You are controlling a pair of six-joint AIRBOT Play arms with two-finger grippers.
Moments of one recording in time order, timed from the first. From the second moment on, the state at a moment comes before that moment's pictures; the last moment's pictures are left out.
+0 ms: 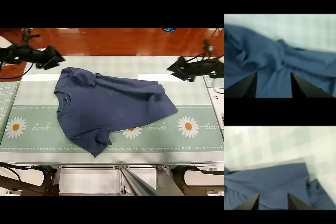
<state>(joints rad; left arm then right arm) 0.18 -1.68 1.64 0.85 -1.21 -1.37 -0.27 -1.51 1.36 -0.82 1.06 1.47</state>
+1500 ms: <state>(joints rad) 0.35 -0.99 0.24 0.69 -1.08 -1.40 -0.51 -0.91 0.50 -0.79 1.10 1.28</state>
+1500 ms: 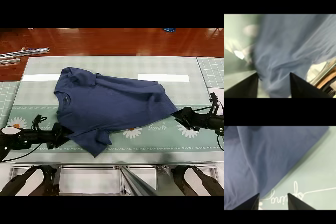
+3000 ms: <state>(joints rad) 0.25 -0.98 0.39 0.50 -0.99 -1.23 -0.33 -1.50 1.06 -0.77 1.13 1.27</state>
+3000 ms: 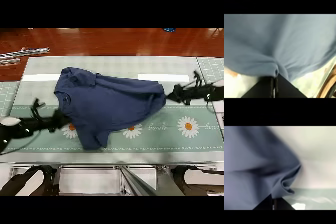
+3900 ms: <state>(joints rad) 0.31 -0.75 1.87 0.87 -1.09 -1.39 -0.32 -0.76 1.84 -0.93 1.20 1.39</state>
